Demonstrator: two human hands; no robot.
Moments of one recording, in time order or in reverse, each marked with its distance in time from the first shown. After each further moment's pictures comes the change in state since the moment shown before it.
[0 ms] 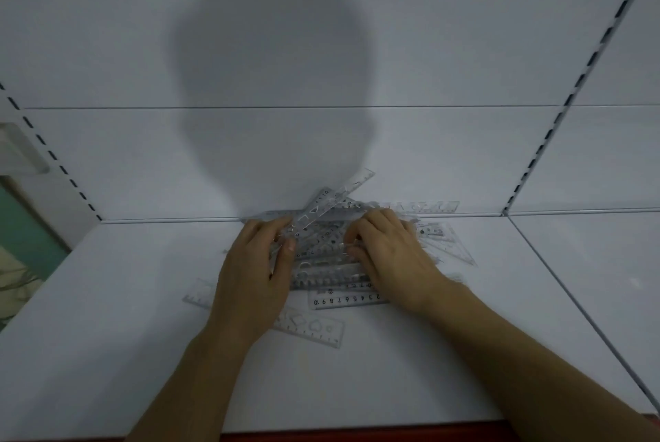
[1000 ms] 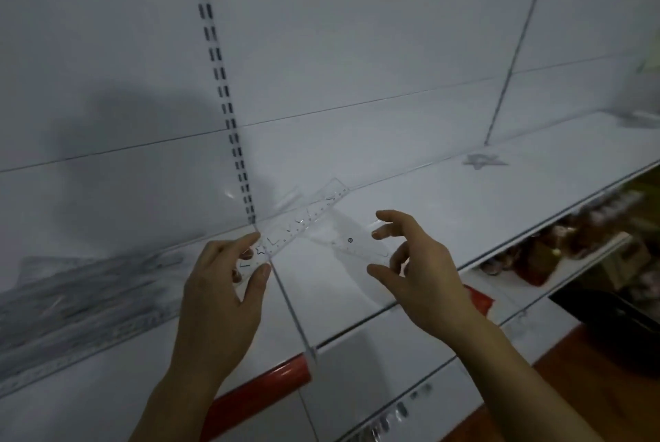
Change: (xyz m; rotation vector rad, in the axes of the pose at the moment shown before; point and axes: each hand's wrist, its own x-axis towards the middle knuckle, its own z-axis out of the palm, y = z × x) left_hand -0.046 0.278 0.173 -0.143 -0.155 0.160; right_hand -0.283 0.164 -0.220 0.278 0.310 0.672
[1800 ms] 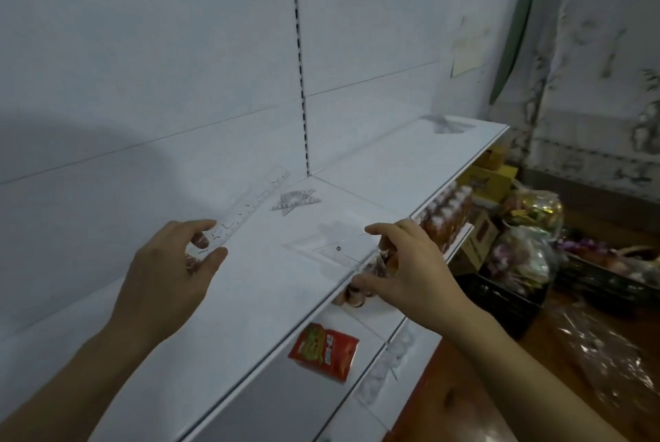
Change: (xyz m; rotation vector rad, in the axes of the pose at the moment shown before) left_hand 0.151 0.167 0.300 -0.026 -0.266 0.265; right_hand 0.050 0.259 -0.258 -0.361 0.141 0.158
